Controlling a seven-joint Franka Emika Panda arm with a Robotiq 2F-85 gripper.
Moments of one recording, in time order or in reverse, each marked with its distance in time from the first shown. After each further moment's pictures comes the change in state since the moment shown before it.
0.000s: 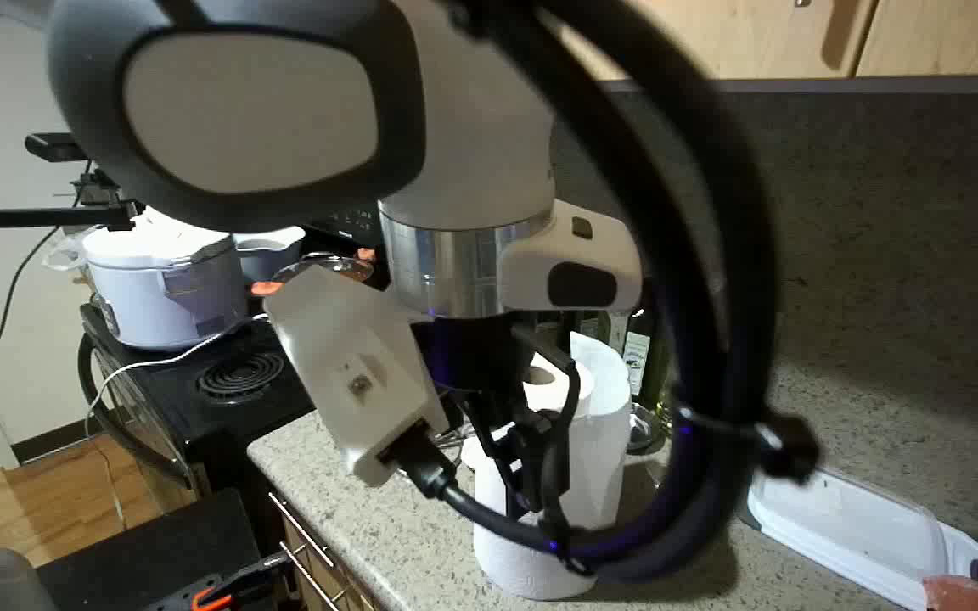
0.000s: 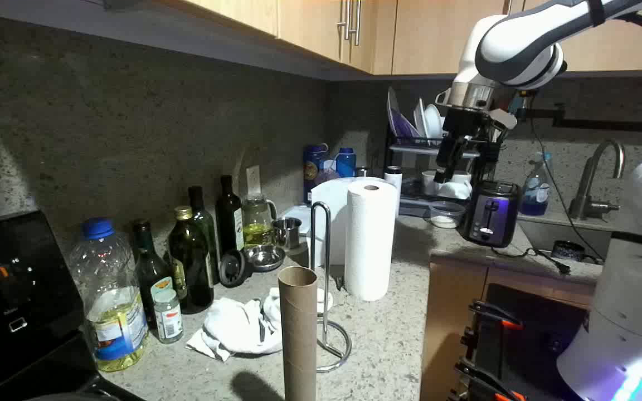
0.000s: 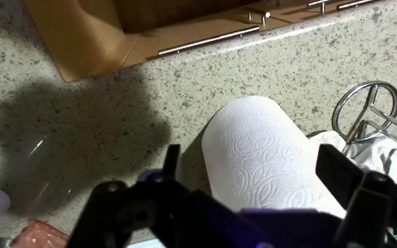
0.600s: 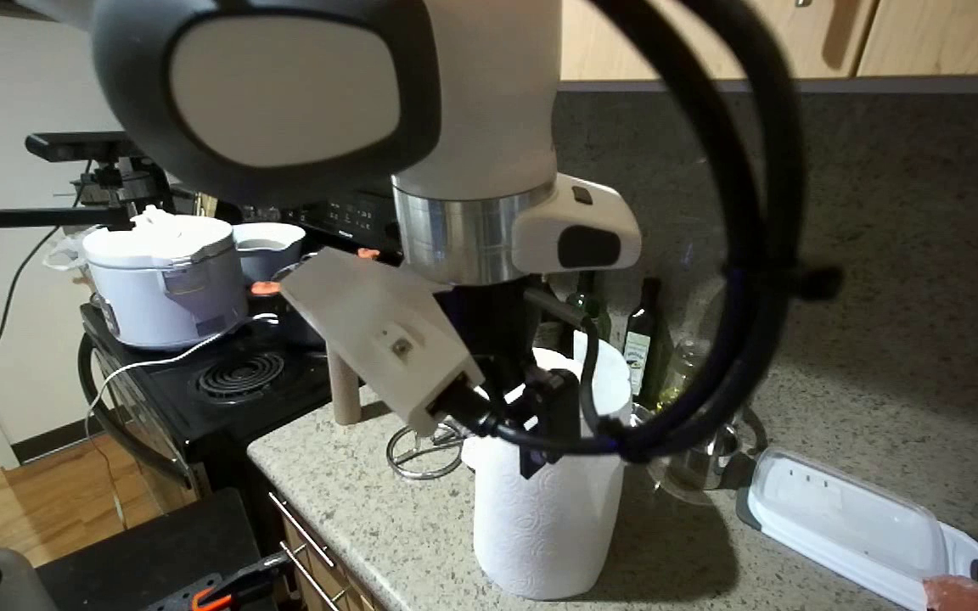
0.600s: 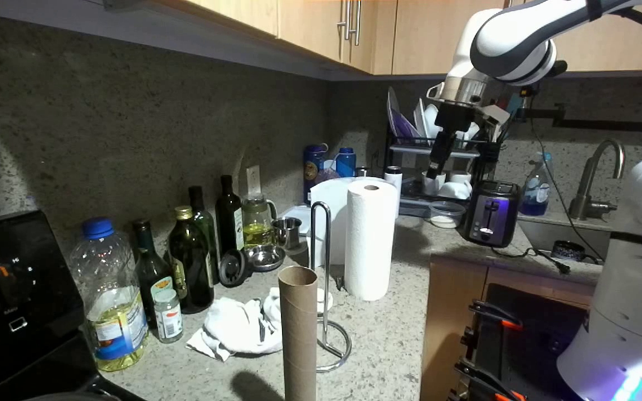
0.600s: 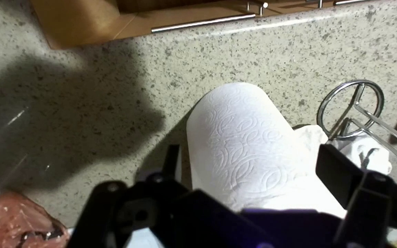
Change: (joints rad) arm 0.054 0.013 0.005 0.026 0.023 0.018 -0.064
